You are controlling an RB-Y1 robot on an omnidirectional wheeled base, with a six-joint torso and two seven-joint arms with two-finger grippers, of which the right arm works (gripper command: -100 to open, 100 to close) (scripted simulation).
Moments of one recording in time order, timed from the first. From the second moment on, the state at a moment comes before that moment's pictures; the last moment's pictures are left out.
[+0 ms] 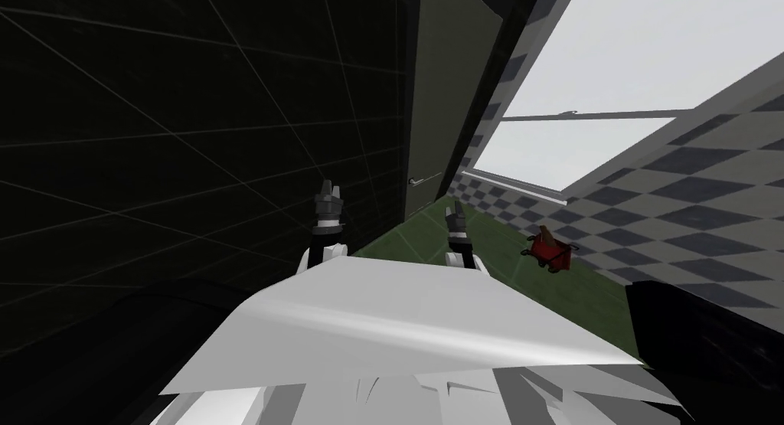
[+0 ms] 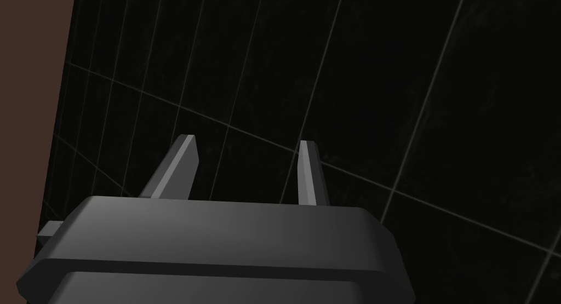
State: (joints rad) arm 0.24 -0.12 -0.01 -1.59 0.05 -0.68 -0.11
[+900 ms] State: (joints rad) arm 0.15 -0.15 0.00 -1.37 0.03 -0.73 -0.13
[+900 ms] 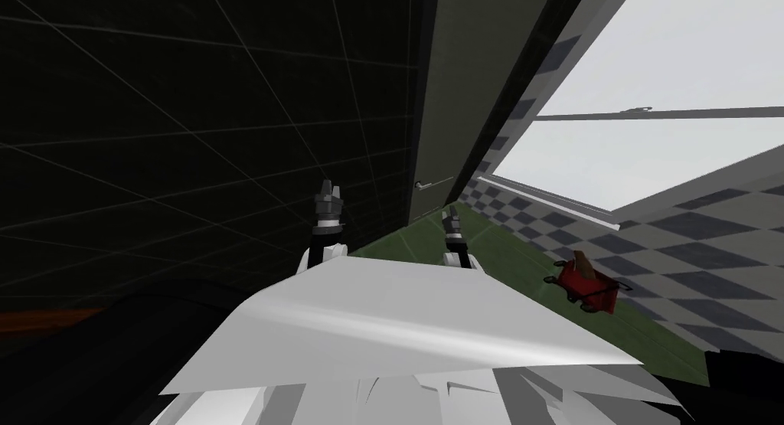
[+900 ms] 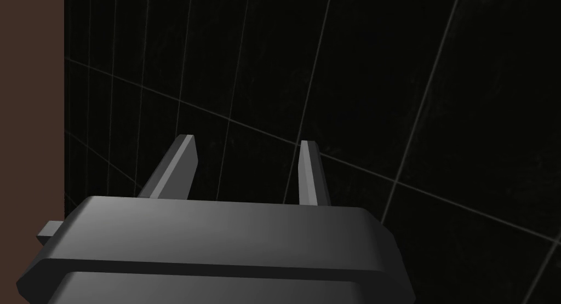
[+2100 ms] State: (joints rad) arm 0.03 -0.17 0.01 -1.08 0.01 -0.78 -0.16
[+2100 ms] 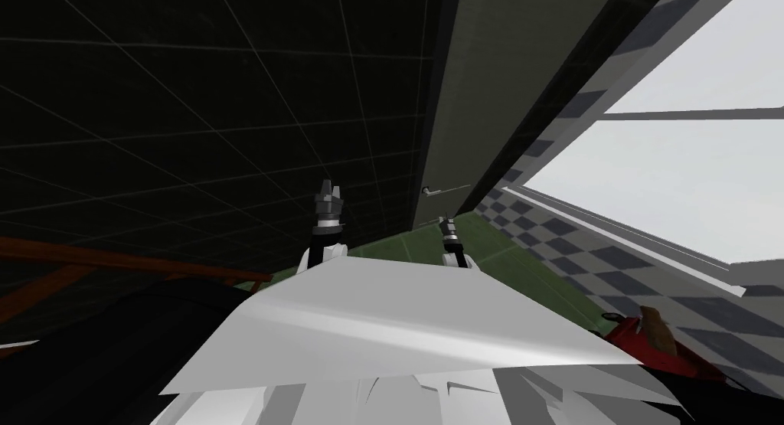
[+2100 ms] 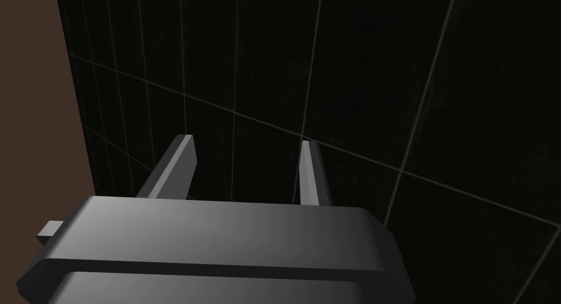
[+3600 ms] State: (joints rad) arm -0.10 -0.20 0.01 -0.75 -0.01 -0.84 -0.19
